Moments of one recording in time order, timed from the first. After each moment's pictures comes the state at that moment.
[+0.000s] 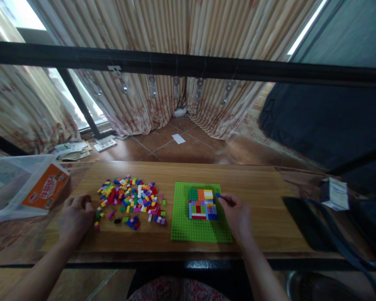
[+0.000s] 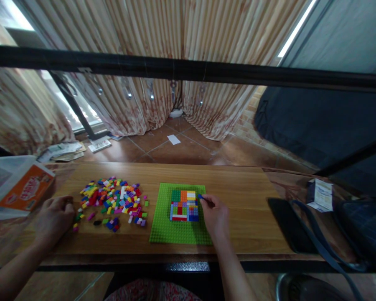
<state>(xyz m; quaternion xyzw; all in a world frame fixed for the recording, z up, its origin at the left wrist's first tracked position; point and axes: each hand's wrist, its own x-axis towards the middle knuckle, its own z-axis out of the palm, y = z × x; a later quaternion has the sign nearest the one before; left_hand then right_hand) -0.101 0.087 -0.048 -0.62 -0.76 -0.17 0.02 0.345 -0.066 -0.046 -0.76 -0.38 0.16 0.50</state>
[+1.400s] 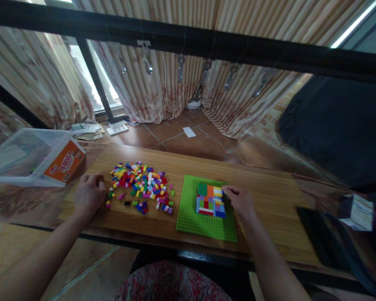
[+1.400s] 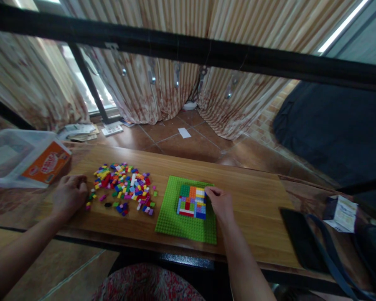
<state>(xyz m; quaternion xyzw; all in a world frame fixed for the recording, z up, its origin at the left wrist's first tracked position) -0.099 0.084 -0.051 -0.63 -0.76 -0.18 0.02 0.368 -0.025 -0.056 -0.74 -0.35 0.31 0.49</state>
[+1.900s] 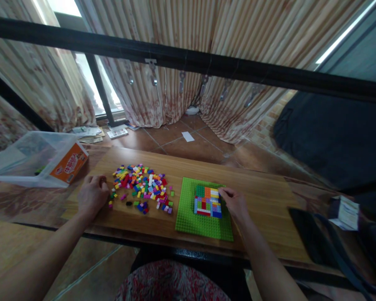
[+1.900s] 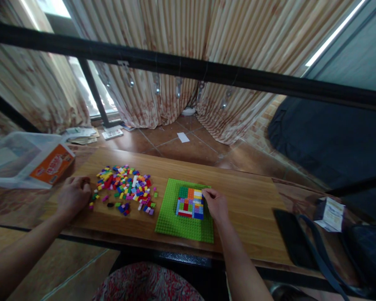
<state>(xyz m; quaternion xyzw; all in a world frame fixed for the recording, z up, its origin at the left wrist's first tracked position) -0.091 0.079 -0.037 -0.62 -0.76 -0.17 0.00 0.366 -0.028 -0.060 -0.72 -0.41 0.29 0.48</state>
